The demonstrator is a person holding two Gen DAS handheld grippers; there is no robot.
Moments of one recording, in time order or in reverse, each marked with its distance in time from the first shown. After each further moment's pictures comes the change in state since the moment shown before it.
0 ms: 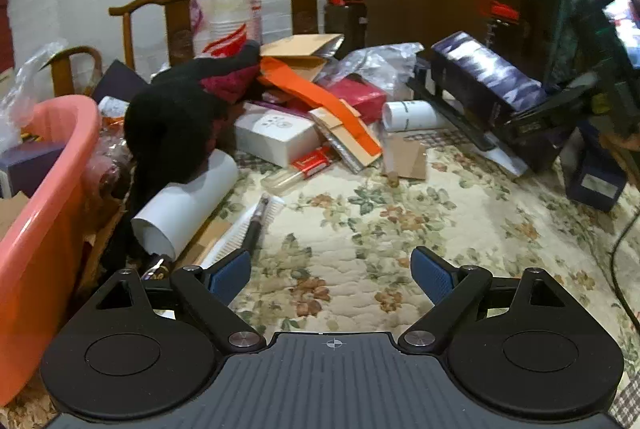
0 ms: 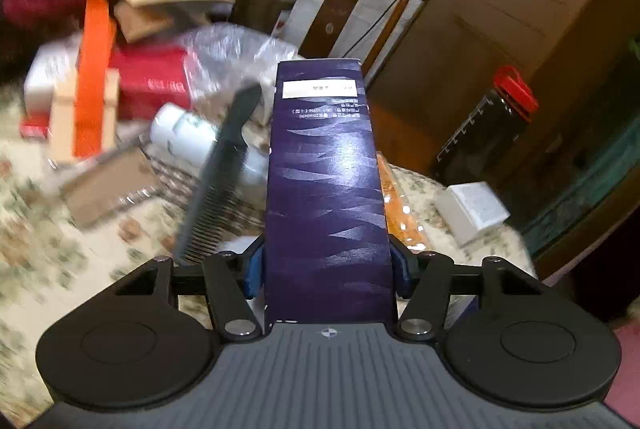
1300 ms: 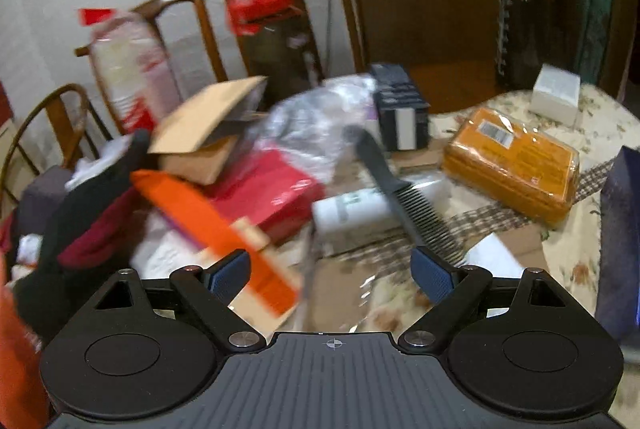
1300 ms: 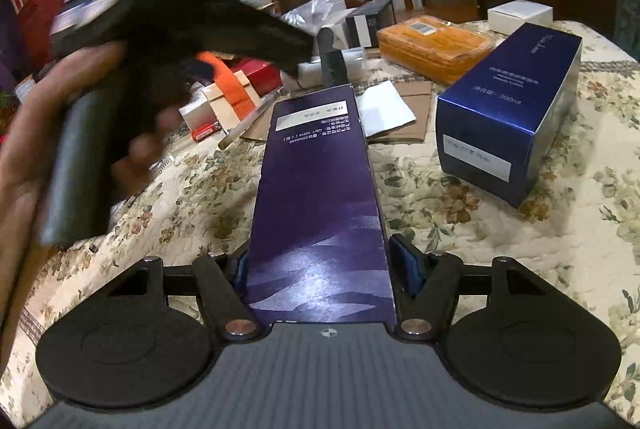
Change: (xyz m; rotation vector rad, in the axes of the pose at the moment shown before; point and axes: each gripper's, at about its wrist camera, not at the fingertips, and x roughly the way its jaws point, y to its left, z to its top) left arm 0.126 -0.122 0.131 0.118 0.138 0.148; right arm -0.095 -0.001 -0.119 0.526 0.029 0.428
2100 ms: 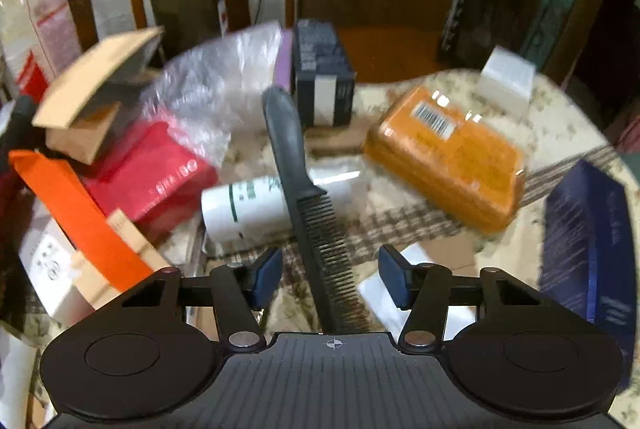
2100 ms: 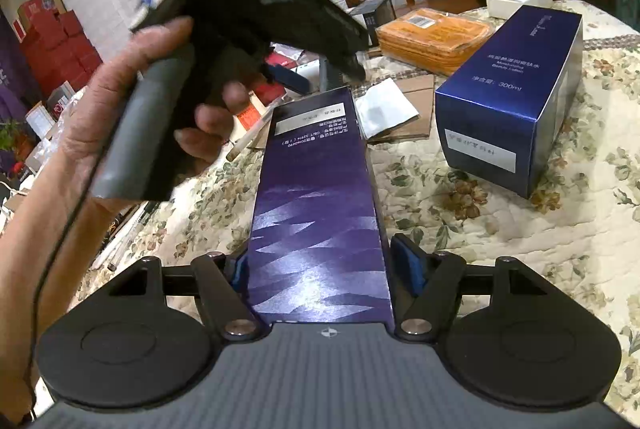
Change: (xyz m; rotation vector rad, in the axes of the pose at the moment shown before) left arm 0.039 -0.012 0.014 -0.056 0.146 -0.256; right arm 0.008 -0.012 0.006 0.081 -0.006 0.065
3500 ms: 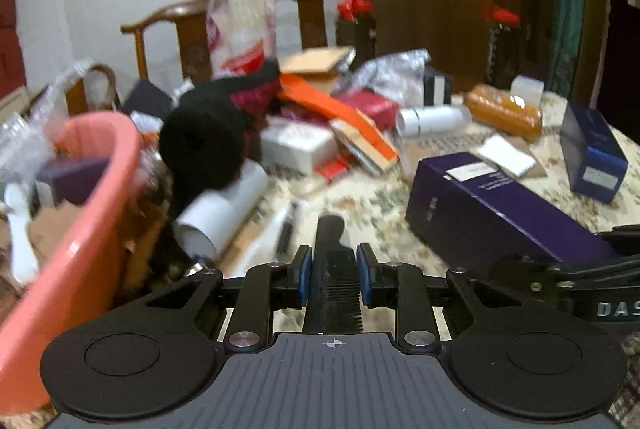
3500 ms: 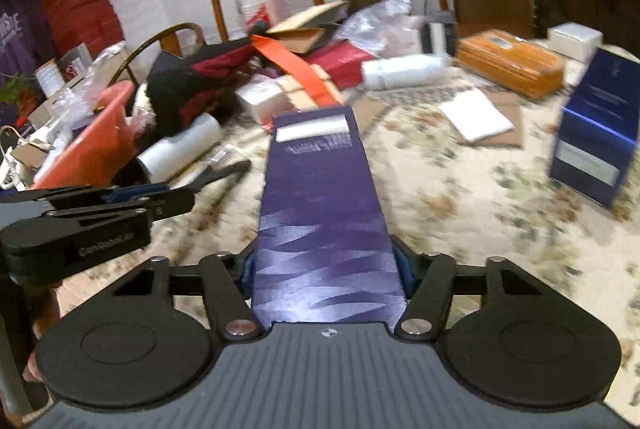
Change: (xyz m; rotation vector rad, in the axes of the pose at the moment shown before) left arm -0.156 0.110 -0.198 0.004 -0.333 0.143; right arm 0.008 0.094 -0.023 -0.143 -0.028 -0.027
